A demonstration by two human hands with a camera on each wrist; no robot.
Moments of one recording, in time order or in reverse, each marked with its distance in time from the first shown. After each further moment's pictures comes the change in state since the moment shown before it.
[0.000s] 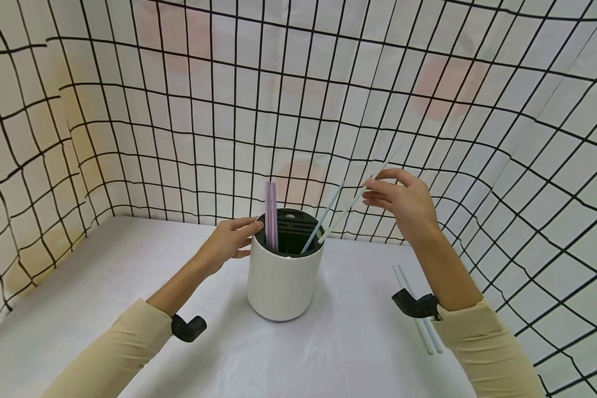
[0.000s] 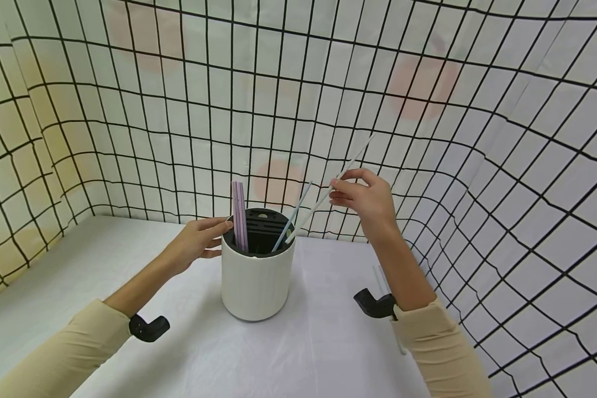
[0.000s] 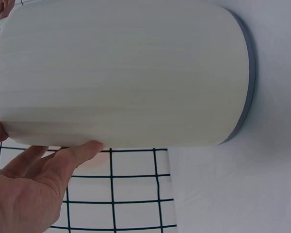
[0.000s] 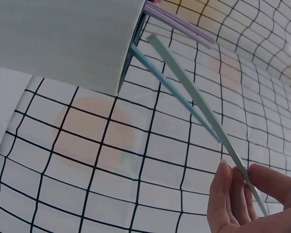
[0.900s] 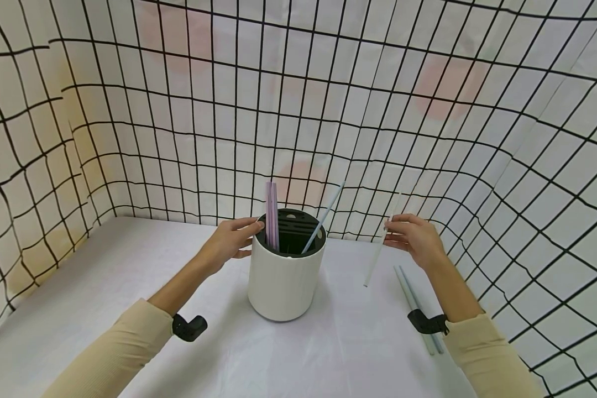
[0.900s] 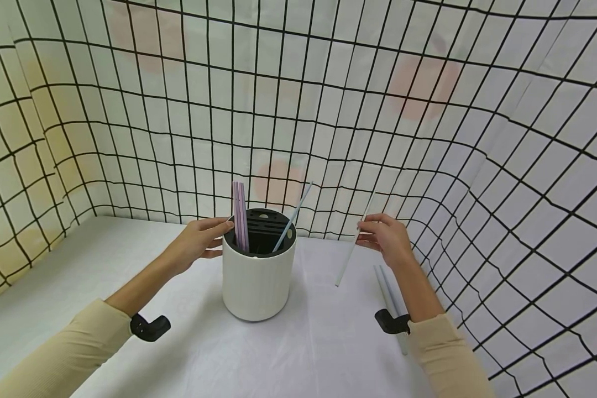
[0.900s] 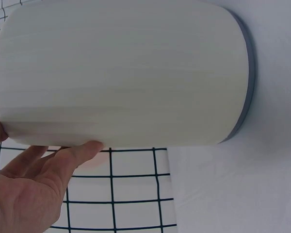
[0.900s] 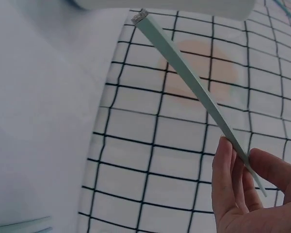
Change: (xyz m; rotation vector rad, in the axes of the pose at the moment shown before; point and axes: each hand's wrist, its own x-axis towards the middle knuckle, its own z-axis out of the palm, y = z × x) left_hand 0.001 -0.001 0.000 -0.007 0.002 -0.004; right_hand 0.012 0.100 -0.072 -0.023 -0.015 0.245
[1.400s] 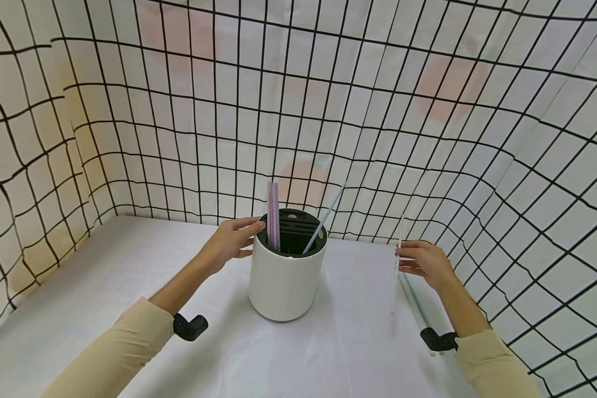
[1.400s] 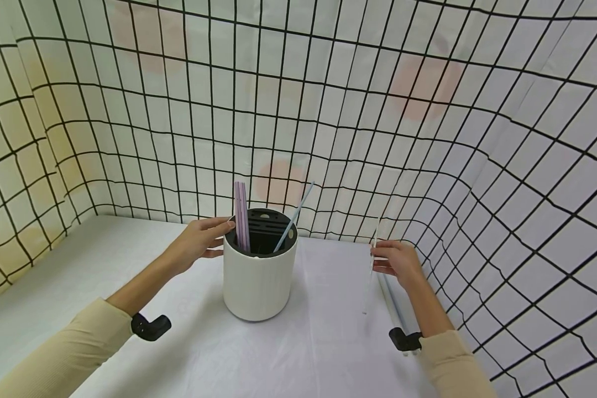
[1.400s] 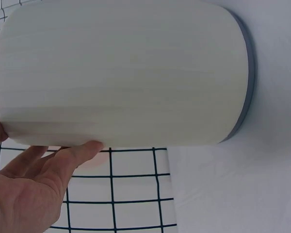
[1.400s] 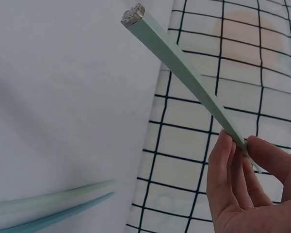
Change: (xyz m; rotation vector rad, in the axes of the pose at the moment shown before) left_hand 0.000 -0.001 -0.001 0.001 0.001 0.016; right_hand 0.004 0.058 -0.038 -0.184 0.006 0.110
